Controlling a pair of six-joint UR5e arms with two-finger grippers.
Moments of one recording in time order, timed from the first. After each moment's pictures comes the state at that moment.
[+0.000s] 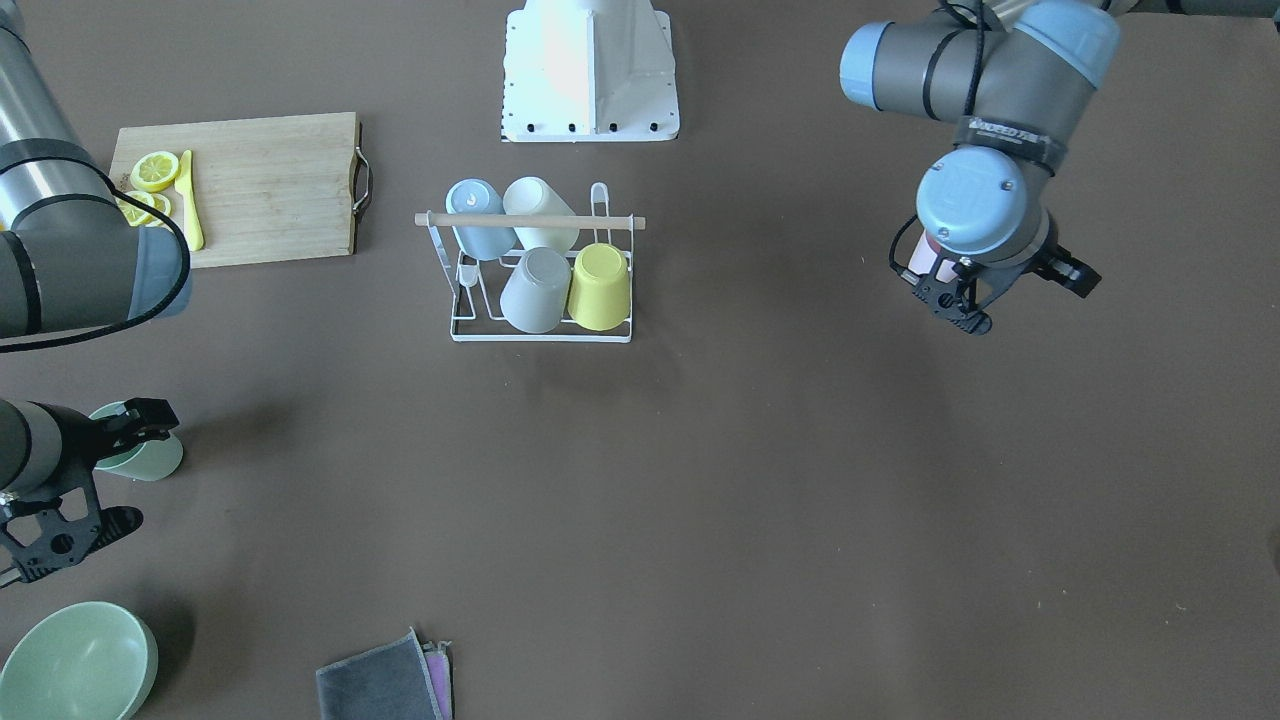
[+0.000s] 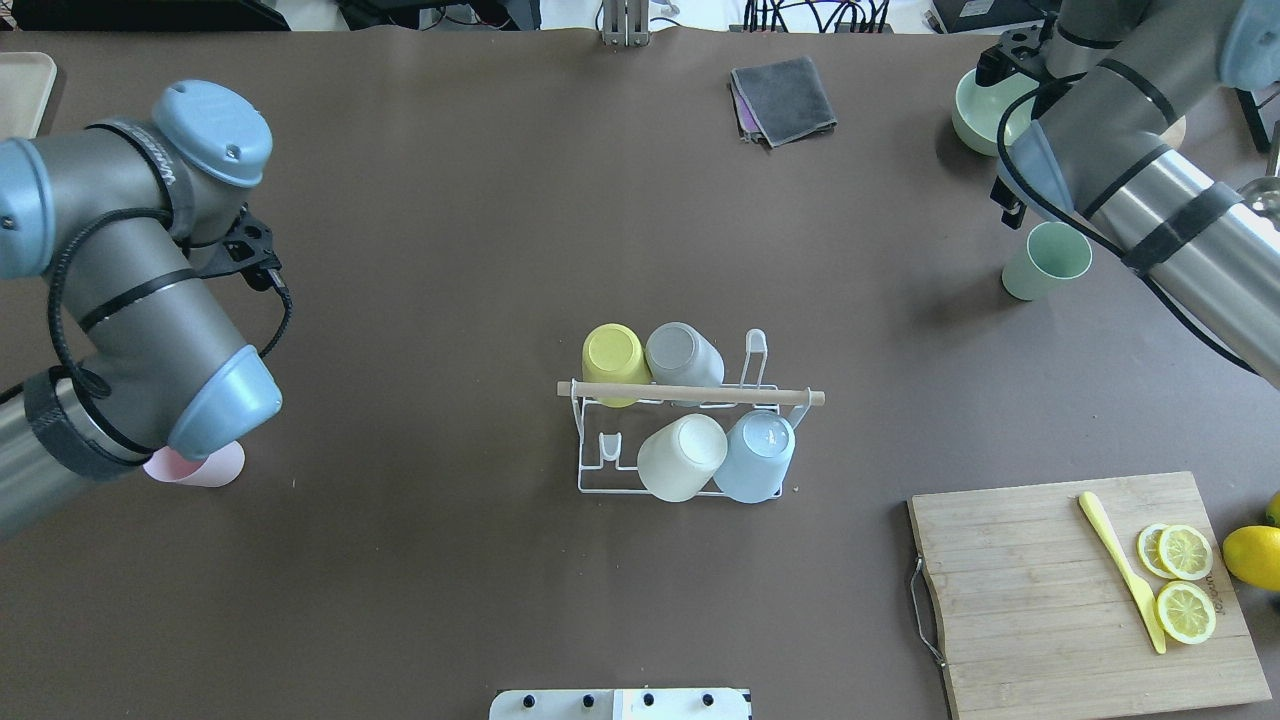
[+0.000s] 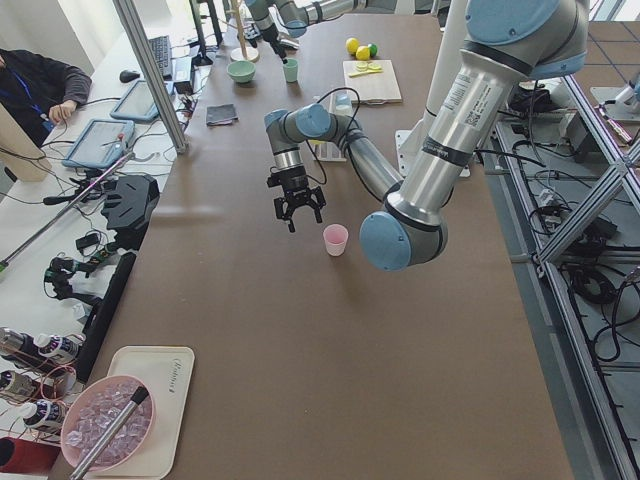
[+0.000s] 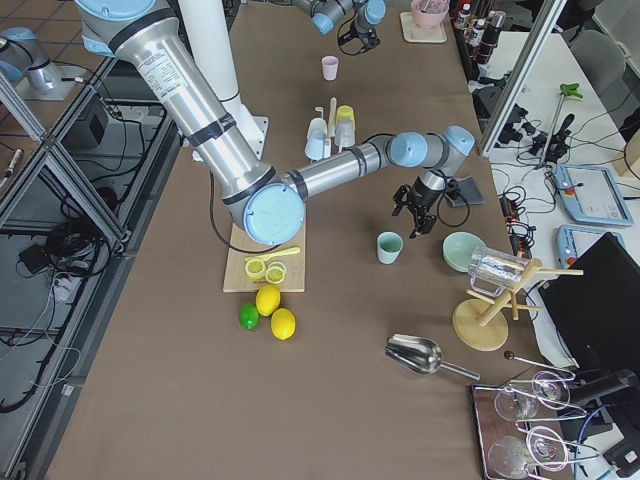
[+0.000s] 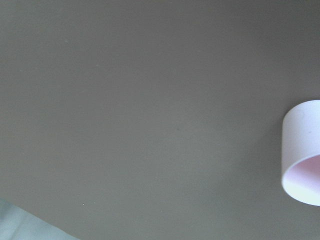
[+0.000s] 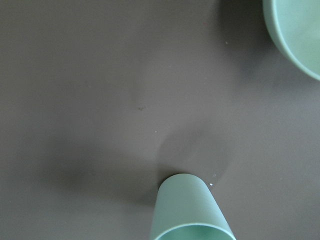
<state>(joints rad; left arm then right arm) -0.77 -2.09 -1.79 -0.65 -1.76 0.23 1.08 -0.90 1.27 -1.97 2.18 -0.18</state>
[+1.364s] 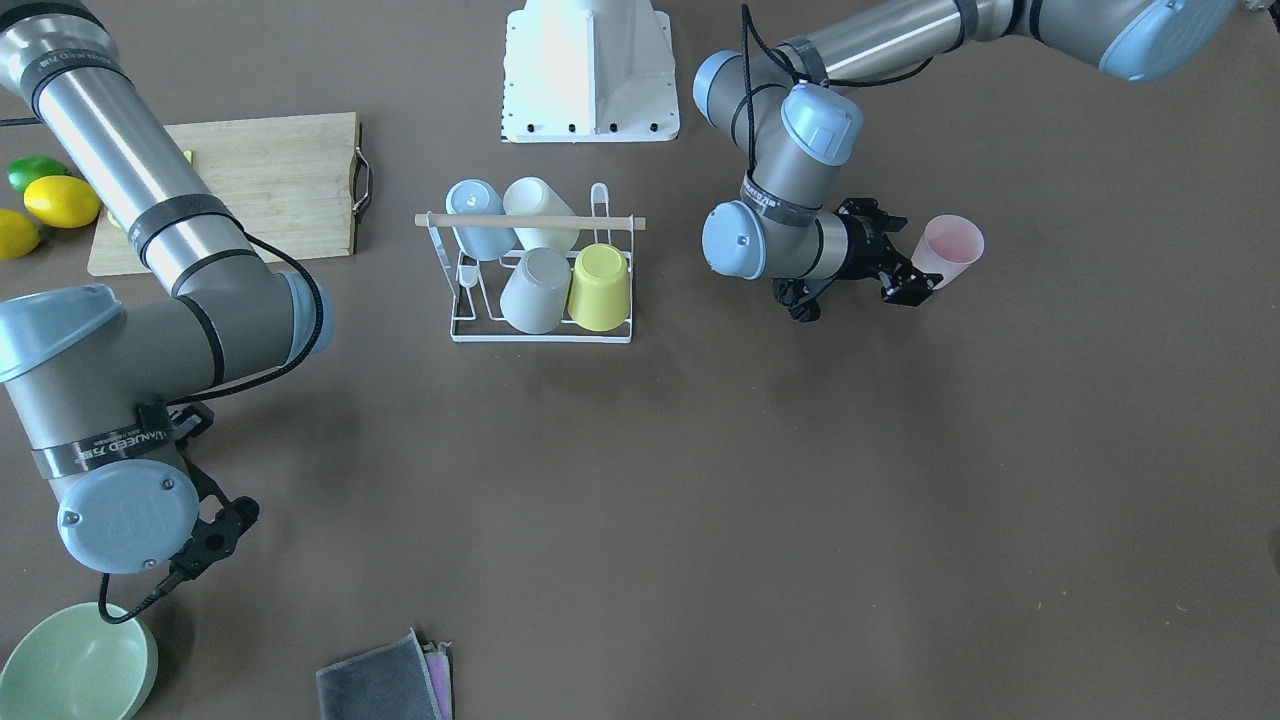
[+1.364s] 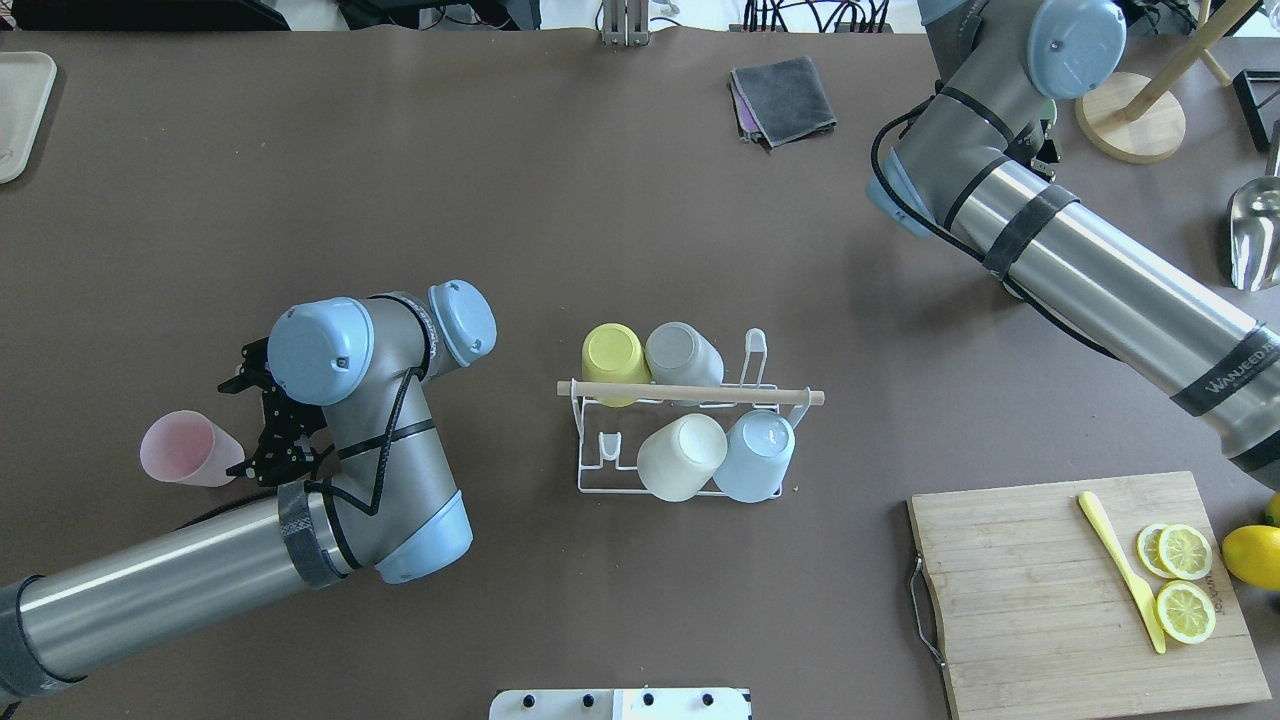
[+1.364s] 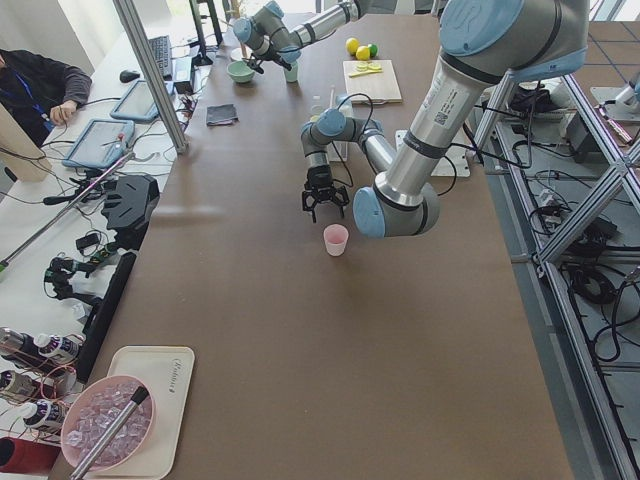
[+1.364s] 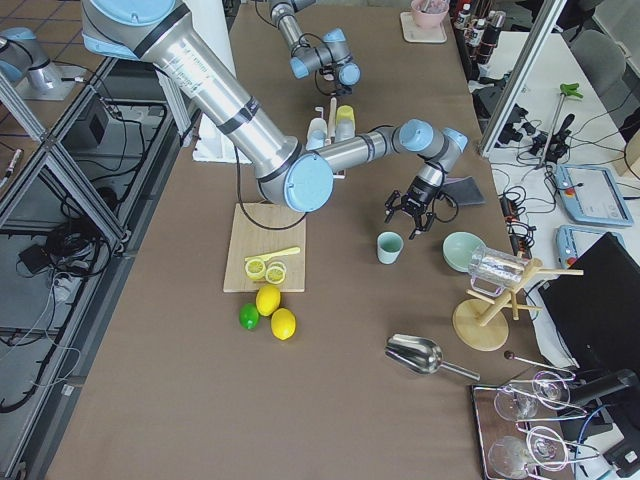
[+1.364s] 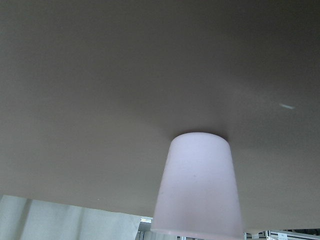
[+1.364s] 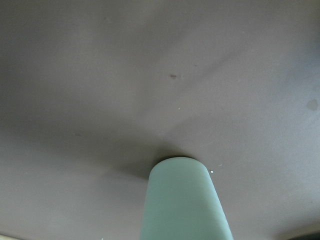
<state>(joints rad) -0.50 -2.25 -1.50 -0.58 -1.62 0.32 0.97 -0.74 1.03 -2.14 1.93 -0.47</state>
